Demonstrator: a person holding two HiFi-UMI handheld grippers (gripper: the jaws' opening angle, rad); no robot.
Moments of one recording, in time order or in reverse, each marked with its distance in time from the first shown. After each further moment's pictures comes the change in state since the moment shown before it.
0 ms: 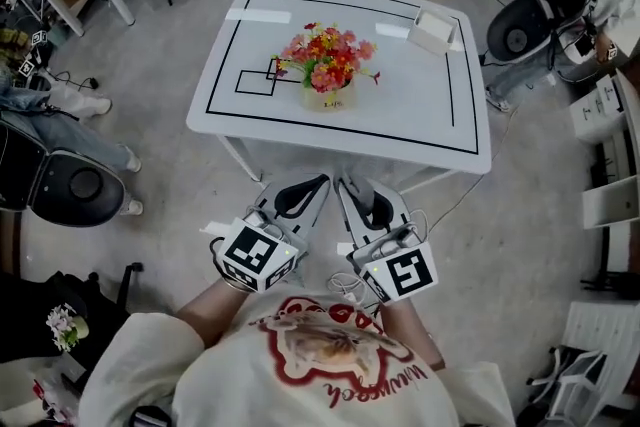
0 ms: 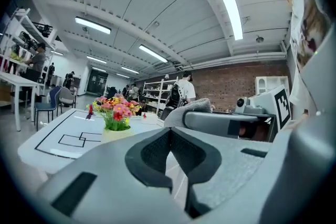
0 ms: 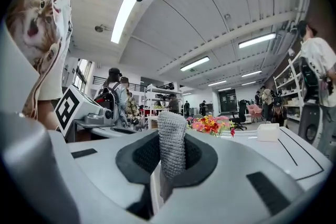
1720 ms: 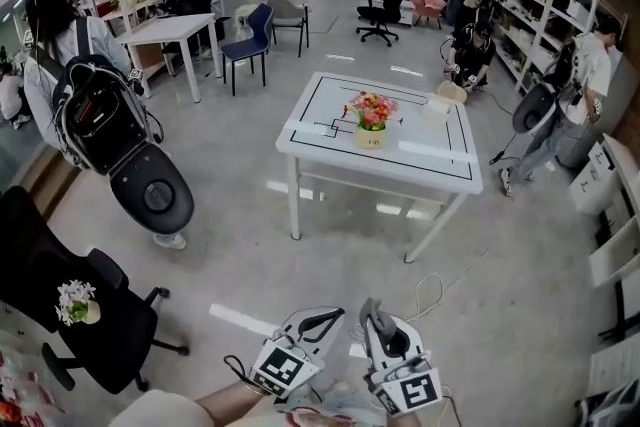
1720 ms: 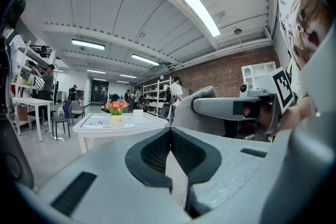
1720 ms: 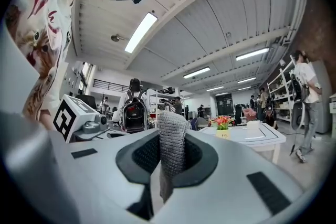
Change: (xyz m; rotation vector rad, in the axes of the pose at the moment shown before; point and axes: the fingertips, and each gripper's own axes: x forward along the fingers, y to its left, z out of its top) left arm -0.328 -0.294 -0.067 0.129 0.000 0.054; right arm -0.316 0.318 0.026 0.000 -0.051 -0.049
